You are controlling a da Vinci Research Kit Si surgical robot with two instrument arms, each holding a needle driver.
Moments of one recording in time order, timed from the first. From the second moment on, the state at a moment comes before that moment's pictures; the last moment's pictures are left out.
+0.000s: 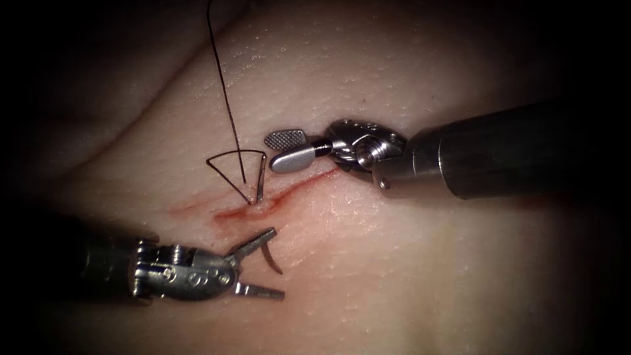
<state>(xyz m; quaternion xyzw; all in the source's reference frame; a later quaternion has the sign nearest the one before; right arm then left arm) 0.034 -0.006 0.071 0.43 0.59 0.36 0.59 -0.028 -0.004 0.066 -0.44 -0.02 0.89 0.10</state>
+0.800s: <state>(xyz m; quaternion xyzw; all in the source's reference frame) 0.028 -0.008 0.070 0.42 0.59 0.38 0.58 -0.026 -0.001 0.064 -0.52 -0.18 0.77 0.32</state>
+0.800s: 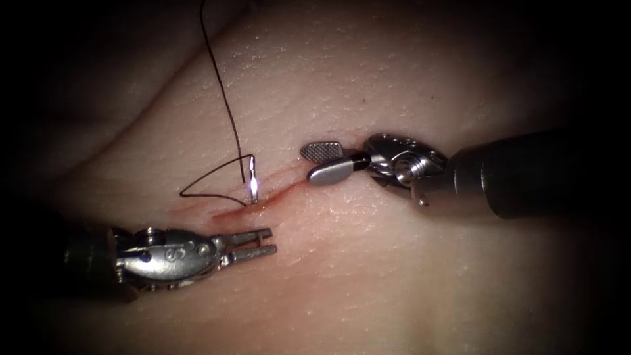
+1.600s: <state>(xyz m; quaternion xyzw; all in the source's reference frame) 0.030 -0.012 0.066 0.42 0.62 0.27 0.61 -0.025 -0.001 0.058 -0.55 -0.41 0.60 0.41</state>
